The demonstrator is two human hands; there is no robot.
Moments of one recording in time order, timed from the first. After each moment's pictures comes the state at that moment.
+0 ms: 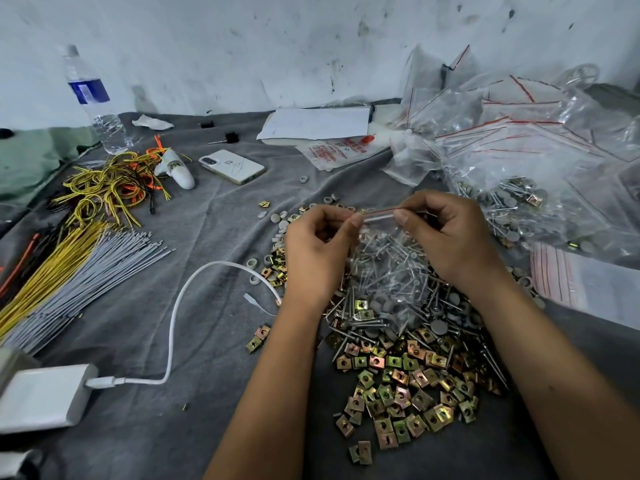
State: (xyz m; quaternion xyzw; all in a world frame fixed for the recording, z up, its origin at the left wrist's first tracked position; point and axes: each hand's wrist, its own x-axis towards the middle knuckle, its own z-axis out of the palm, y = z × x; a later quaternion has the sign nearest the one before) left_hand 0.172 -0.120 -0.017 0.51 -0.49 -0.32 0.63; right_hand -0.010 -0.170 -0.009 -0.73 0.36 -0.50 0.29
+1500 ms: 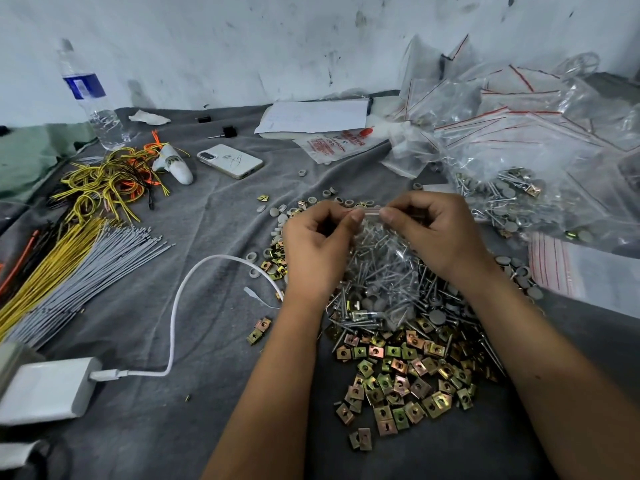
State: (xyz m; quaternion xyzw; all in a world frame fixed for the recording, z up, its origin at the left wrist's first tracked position) left_hand 0.174 -0.117 -0.022 0.49 -0.52 -0.28 0.64; right_hand -0.003 -0.165 -0.011 -0.73 0.35 -0.49 0.32
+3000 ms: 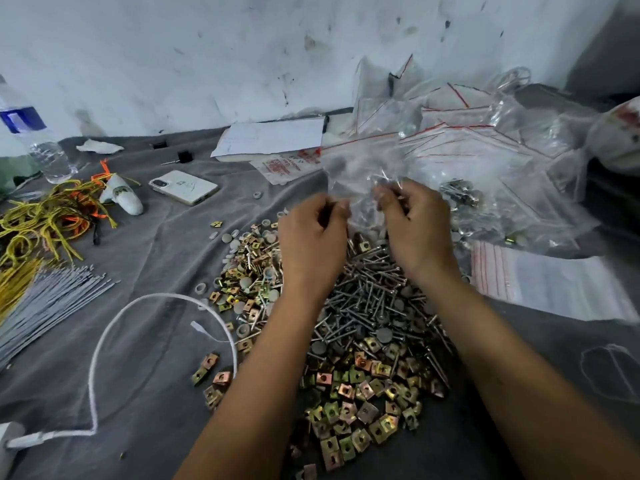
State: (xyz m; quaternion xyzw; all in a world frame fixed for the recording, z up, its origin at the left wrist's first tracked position) left_hand 0.114 -0.147 0.008 0.56 -0.58 -0.19 0.57; right_hand -0.023 -0.181 0.002 -0.64 0.48 -0.56 0.19
